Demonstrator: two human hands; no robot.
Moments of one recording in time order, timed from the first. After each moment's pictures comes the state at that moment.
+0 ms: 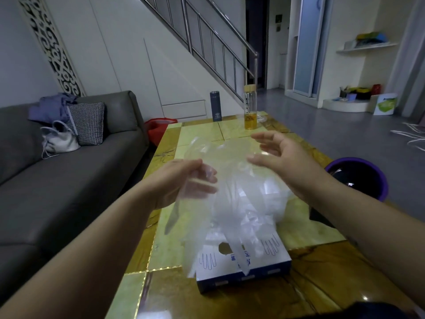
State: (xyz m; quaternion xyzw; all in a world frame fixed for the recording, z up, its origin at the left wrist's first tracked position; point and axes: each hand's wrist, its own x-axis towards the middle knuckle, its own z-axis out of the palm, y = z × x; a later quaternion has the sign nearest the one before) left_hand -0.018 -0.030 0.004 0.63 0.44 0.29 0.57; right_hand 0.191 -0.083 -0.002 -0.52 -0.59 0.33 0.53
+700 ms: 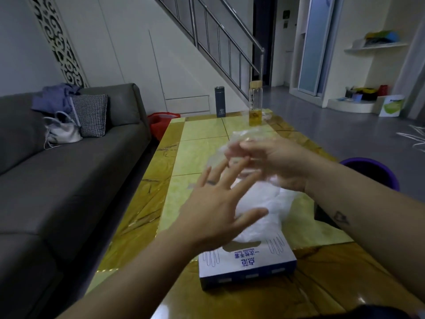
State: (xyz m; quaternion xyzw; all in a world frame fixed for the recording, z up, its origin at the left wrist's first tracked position) left_hand 0.009 -0.073 -0.048 0.91 0.37 0.19 -0.07; right_hand 0.173 -0.057 0.009 -0.43 -0.48 0.61 0.46
